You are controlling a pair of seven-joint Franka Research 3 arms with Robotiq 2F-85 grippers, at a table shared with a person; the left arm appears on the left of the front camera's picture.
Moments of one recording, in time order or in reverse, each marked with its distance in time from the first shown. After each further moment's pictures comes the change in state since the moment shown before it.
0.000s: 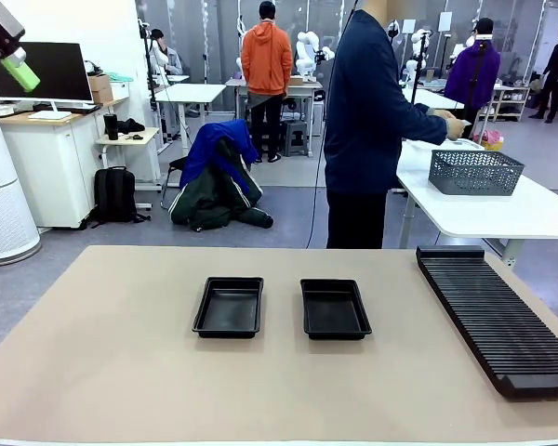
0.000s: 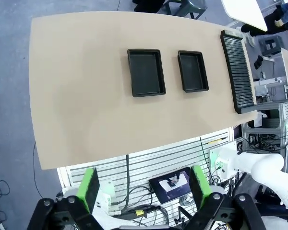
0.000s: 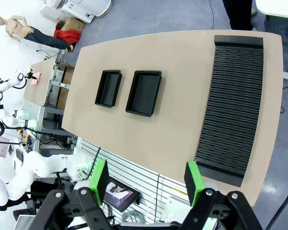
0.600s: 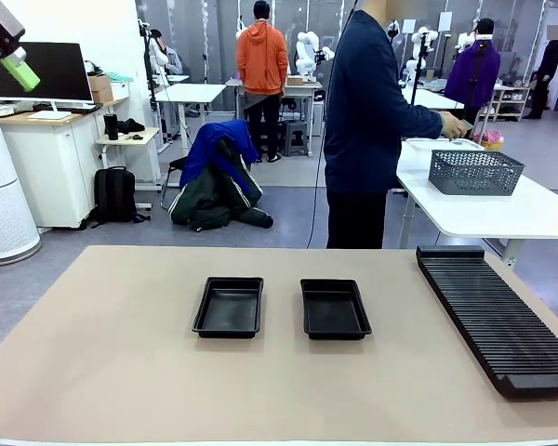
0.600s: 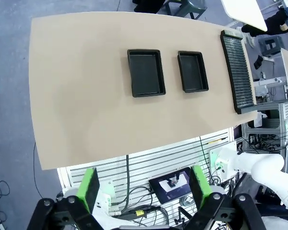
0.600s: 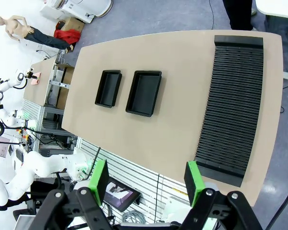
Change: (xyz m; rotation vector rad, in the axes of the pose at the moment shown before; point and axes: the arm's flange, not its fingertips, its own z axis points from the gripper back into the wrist) left arm 0.000 -0.001 0.001 0.000 -0.005 -0.001; right arm 0.000 0.000 0.000 0.000 0.000 0.000
